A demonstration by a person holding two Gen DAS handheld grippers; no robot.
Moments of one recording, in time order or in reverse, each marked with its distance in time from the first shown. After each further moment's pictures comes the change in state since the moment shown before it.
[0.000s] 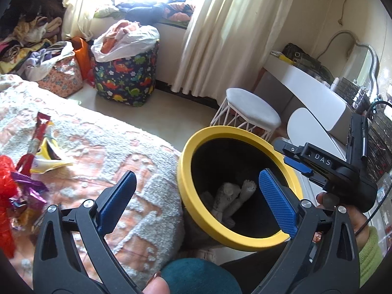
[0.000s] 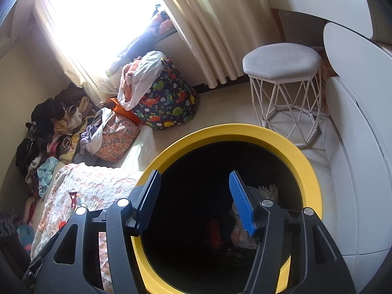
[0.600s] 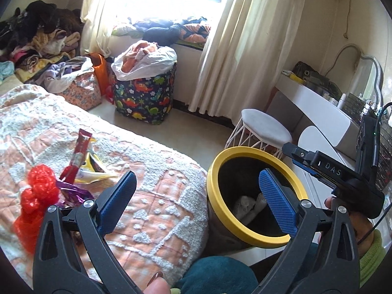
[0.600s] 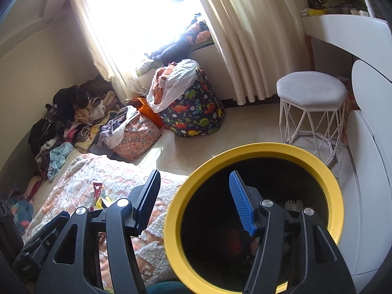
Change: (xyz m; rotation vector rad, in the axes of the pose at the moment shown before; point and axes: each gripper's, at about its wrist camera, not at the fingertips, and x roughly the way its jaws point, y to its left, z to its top) left arm -0.057 0.022 0.008 -0.007 -0.114 0.084; right arm -0.023 0.060 -0.003 -0.161 -0.068 0.099
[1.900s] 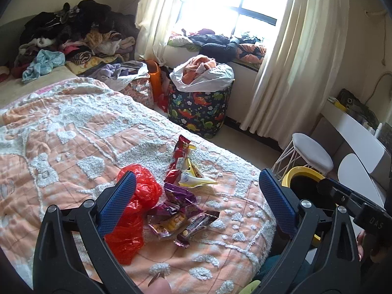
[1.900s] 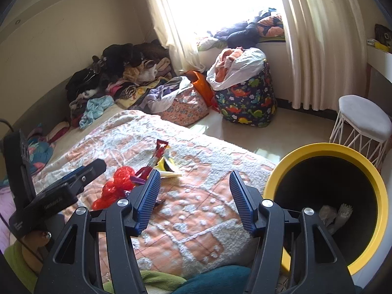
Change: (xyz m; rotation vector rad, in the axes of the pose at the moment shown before) left arm -0.059 0.116 -0.006 -0.136 -0.094 0.245; right arm 0.005 0.131 -0.049 -0.291 0.105 0.204
